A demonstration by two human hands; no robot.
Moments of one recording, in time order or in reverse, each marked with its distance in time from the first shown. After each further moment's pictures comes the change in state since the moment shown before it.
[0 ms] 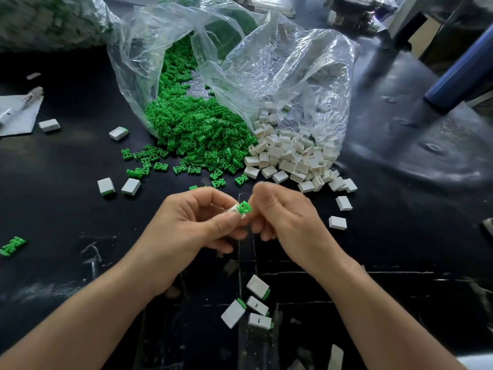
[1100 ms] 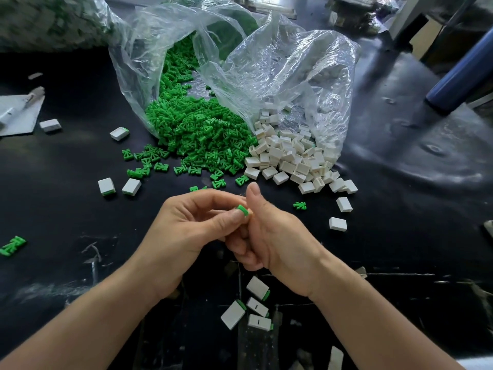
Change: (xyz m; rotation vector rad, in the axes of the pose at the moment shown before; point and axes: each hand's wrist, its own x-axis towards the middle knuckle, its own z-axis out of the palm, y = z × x) left_hand -0.003 0.002 0.004 -0.123 -0.062 0.067; right_hand -0.002 -0.009 0.016 0.554 -0.388 0.348
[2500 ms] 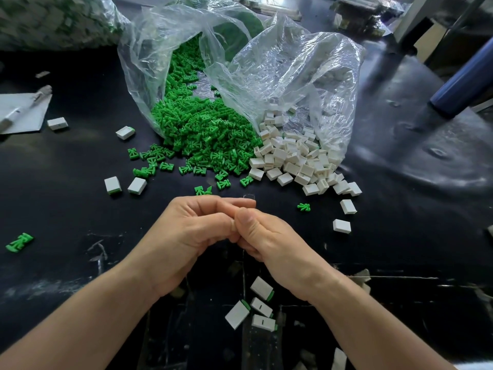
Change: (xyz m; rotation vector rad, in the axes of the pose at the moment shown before) left_hand 0.001 0.000 -0.006 -0.074 0.034 -0.168; right_hand -0.003 0.007 0.003 -0.469 0.200 -0.115
